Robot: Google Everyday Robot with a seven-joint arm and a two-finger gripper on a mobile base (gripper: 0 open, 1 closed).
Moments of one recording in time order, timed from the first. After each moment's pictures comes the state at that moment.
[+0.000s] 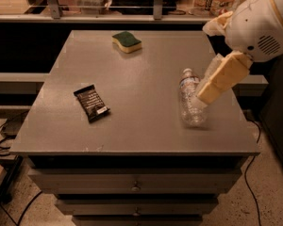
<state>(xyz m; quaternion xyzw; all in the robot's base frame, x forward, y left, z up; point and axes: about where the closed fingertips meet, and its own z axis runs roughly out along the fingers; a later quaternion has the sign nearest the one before) 0.470 -0.107 1.003 -0.61 0.72 0.10 0.33</state>
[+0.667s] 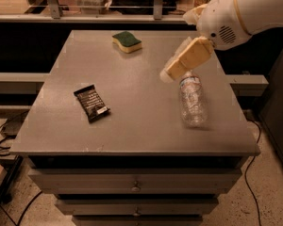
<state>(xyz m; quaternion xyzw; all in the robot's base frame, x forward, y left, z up) 0.538 -0.065 1.003 -0.56 0.70 0.15 0.40</state>
